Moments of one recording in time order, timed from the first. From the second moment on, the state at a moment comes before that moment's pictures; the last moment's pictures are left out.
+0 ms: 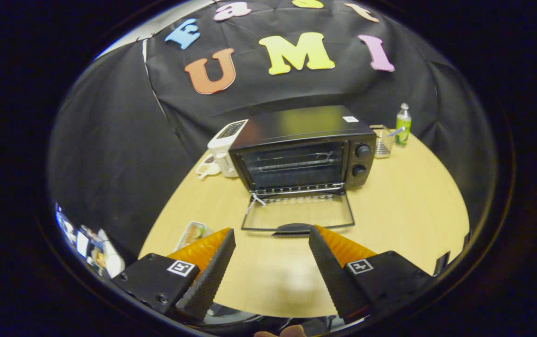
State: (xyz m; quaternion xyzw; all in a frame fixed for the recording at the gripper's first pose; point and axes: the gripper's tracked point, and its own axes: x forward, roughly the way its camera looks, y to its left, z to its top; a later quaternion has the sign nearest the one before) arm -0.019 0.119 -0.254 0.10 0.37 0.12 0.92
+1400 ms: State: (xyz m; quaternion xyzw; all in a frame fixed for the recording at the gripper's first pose) arm -0.013 0.304 -0.389 0.24 0.61 0.23 0.72
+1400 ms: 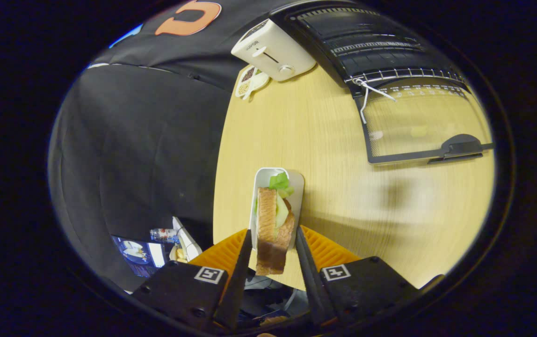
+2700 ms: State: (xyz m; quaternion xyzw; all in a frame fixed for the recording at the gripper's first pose) arm 0.034 0.036 -0.273 0.50 0.34 0.01 0.80
